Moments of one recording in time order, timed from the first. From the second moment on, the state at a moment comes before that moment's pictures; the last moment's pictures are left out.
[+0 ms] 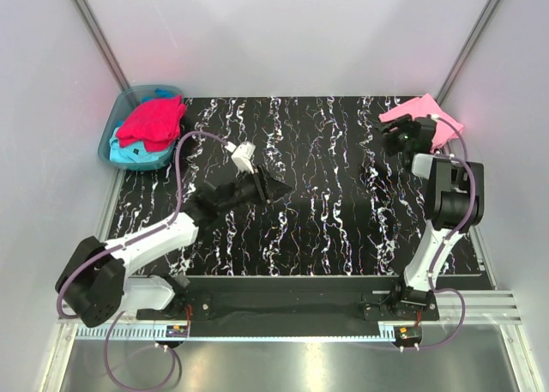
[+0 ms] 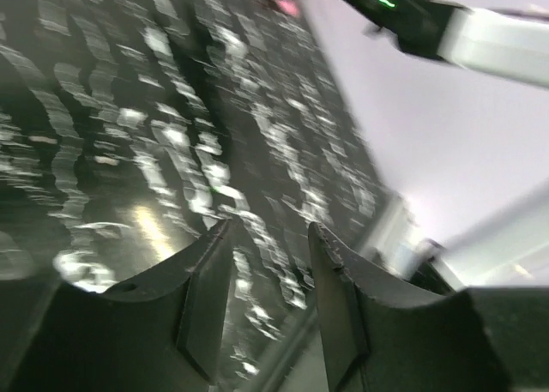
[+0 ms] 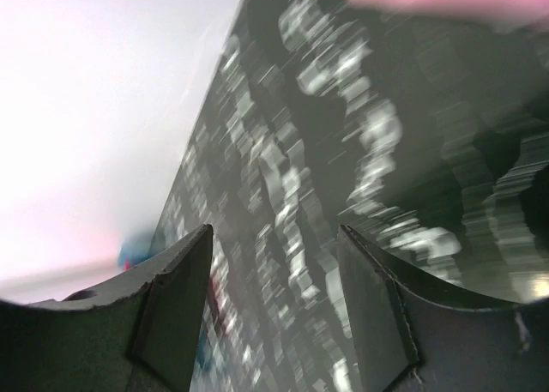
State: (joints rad) left arm -0.68 1.24 0.66 0.37 0.27 -0.79; right arm -0.16 1.98 1.14 0.41 -0.29 1.04
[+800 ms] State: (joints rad) left arm -0.68 1.21 0.81 -0.05 -0.32 -0.62; right arm 0.26 1.27 0.74 0.35 -0.33 0.79
